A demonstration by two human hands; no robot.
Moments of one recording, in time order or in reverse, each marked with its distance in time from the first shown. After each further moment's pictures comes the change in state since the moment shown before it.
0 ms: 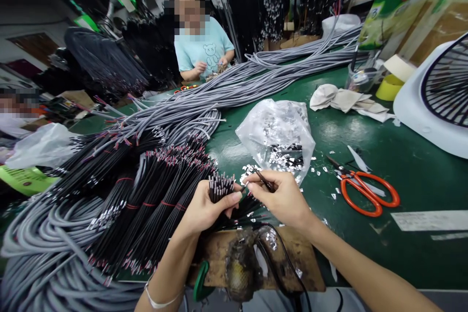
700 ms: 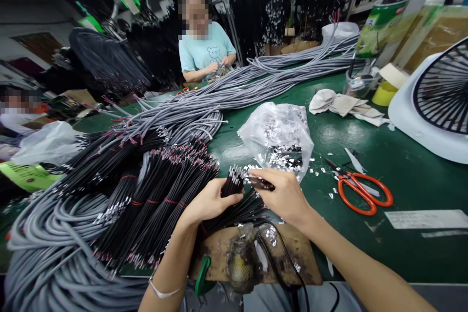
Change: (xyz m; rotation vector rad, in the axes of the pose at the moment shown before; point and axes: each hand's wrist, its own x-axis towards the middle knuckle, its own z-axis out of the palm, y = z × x) left_hand 0.013 -0.007 -0.014 0.509 -0.016 0.006; right_hand 0.004 0.023 -0.001 -0.398 0.033 -0.287
